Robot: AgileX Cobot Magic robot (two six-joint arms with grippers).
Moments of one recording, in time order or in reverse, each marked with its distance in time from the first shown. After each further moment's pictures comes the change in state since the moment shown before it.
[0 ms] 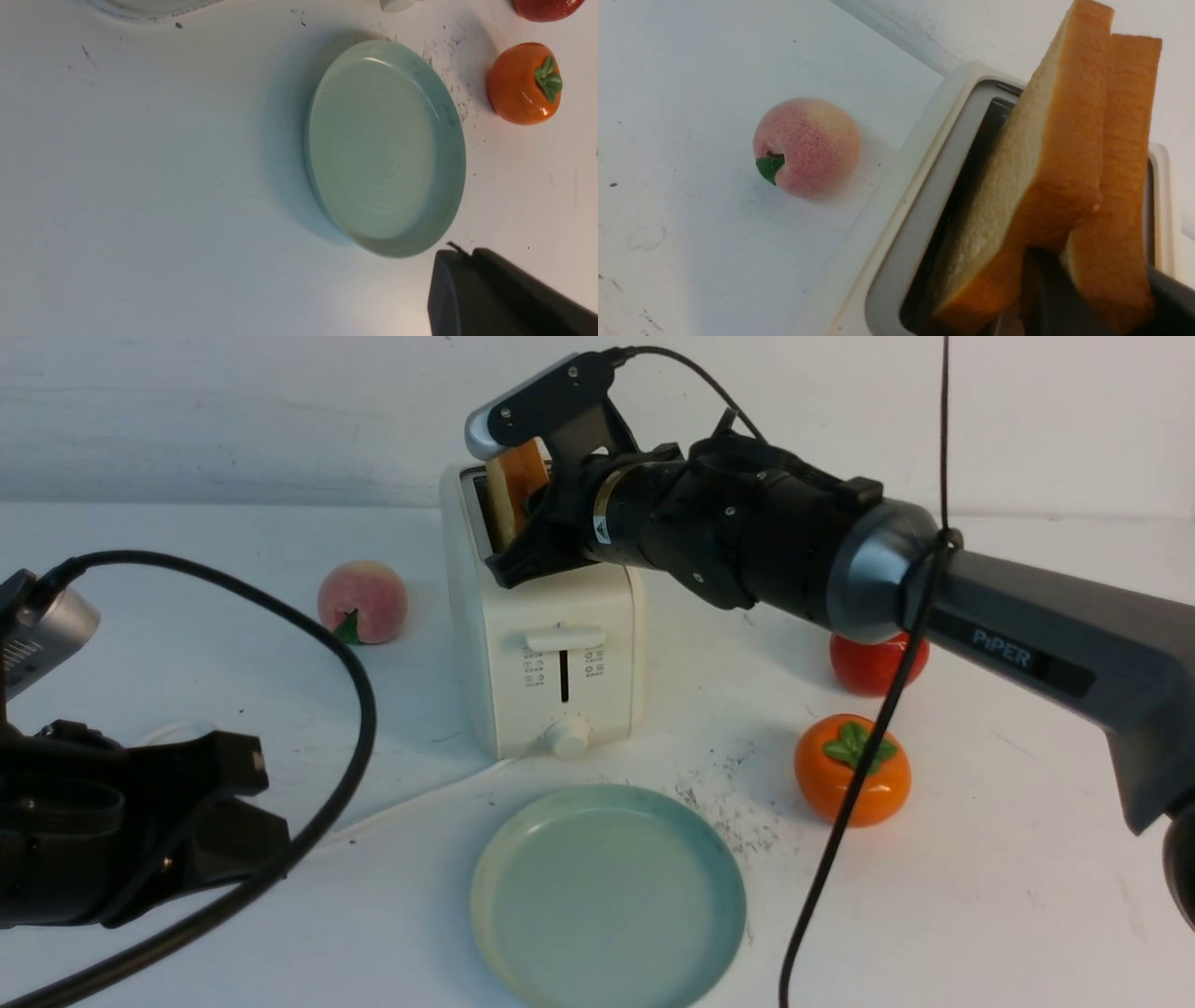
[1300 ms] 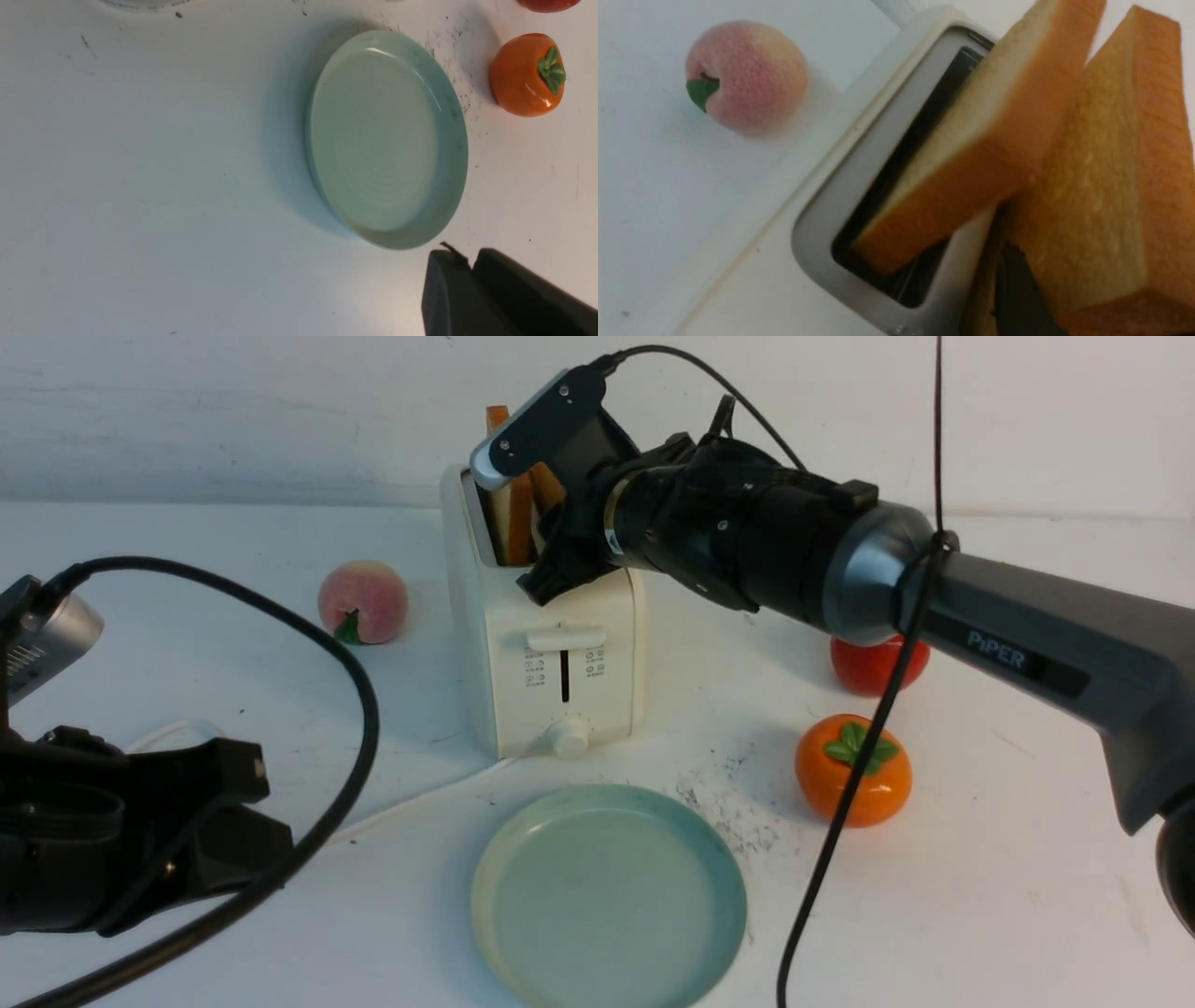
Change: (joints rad) right arm 0.000 0.004 -0.004 -0.194 0.094 0.000; left arm 0.000 0.000 0.000 0.000 0.016 0.001
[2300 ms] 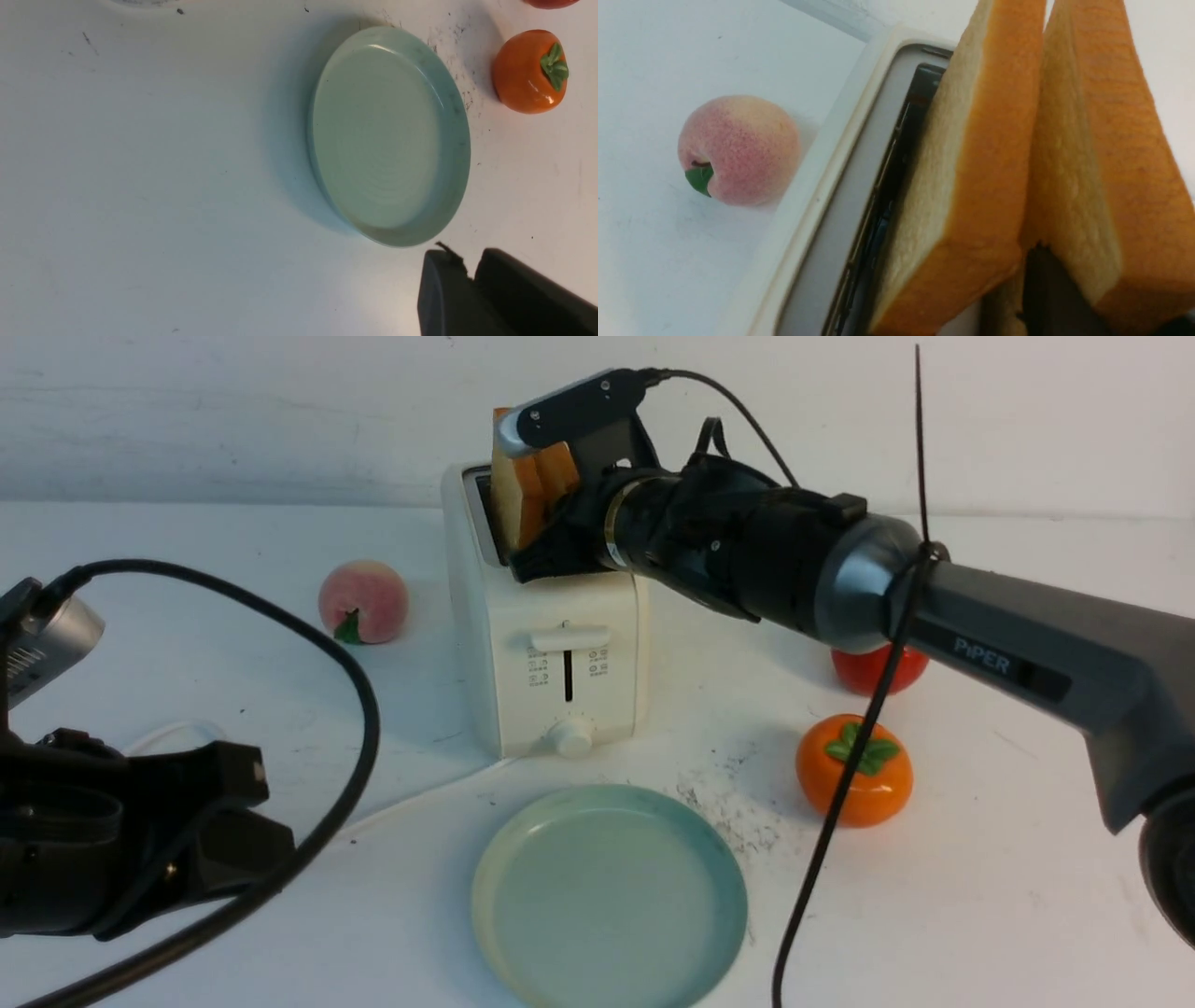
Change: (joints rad) right arm -0.008 -0.003 0.005 -0.127 -0.038 0.437; left arm 0.000 0.000 0.000 0.002 0.006 0.001
